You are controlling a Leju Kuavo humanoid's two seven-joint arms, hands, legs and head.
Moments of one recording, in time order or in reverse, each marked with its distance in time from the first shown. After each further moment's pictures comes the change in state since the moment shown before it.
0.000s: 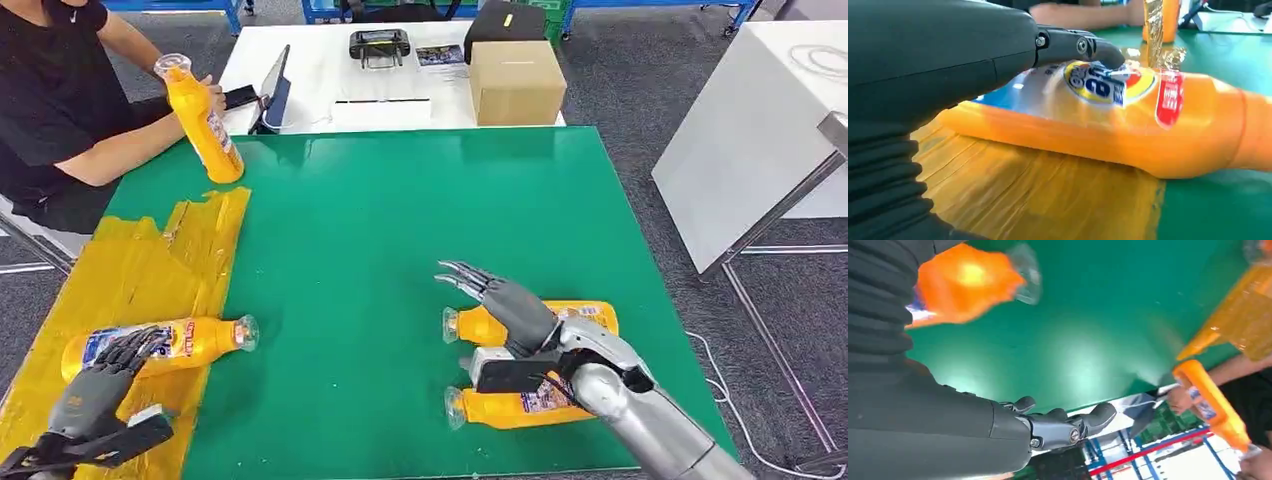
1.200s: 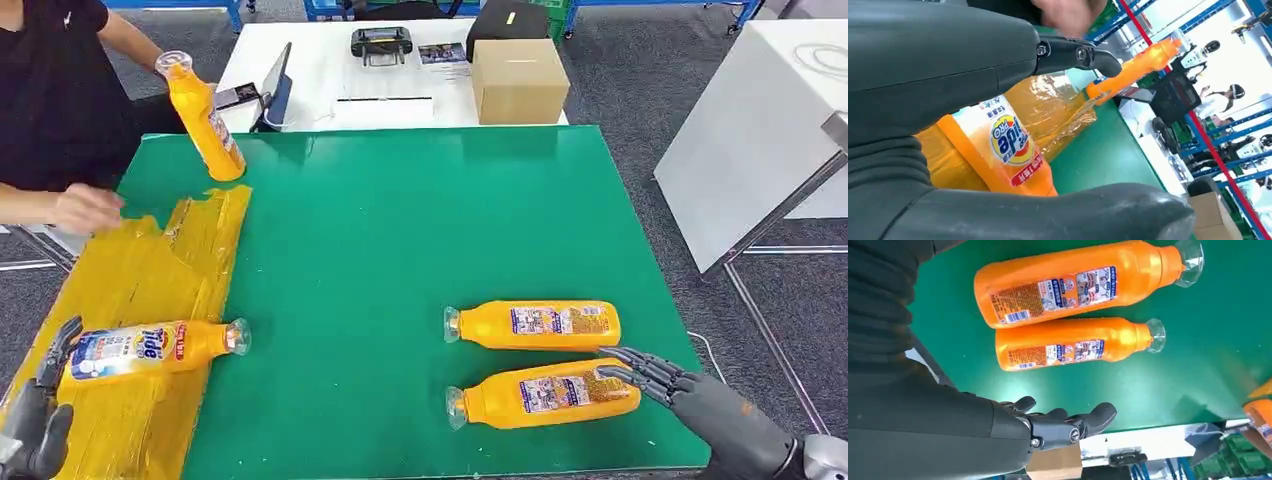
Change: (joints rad) left arm 0.124 -0.183 0.214 -0.351 0.751 -0.316 -0.091; right arm 0.870 -0.560 -0.692 -0.700 -0.186 0.094 0.078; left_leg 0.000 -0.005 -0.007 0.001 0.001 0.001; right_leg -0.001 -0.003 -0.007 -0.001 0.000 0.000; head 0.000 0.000
